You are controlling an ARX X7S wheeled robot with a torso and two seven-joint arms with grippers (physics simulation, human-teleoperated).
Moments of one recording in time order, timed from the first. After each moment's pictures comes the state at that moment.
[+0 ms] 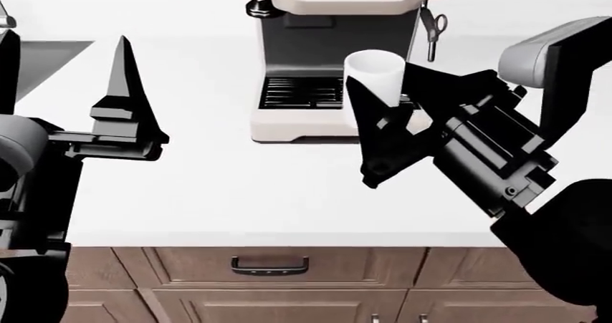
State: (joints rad) left arm -0.43 -0.57 -0.03 0.81 -0.65 -0.51 -0.38; right arm 0.84 0.41 0.13 -0.69 1.23 1.23 0.26
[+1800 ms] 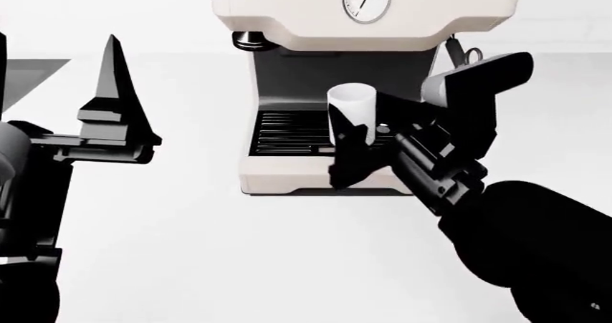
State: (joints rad) left arm -0.41 -0.60 -0.05 0.83 -0.68 -0.49 -0.40; right arm 0.78 0.39 -0.13 -0.58 0.98 1.09 0.28
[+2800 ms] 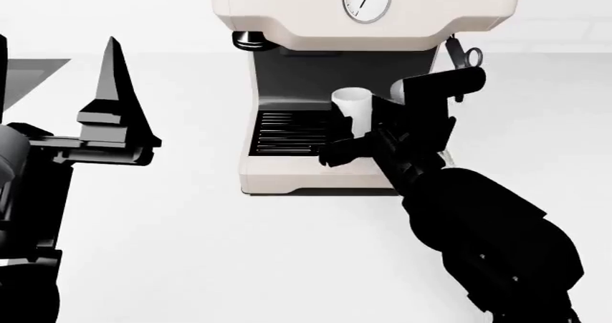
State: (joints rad) left arm -0.40 -0.60 -0.04 0.83 -0.69 -0.47 -0.41; right arm 0.79 0.30 -0.32 -0.27 0.69 0.84 0.26
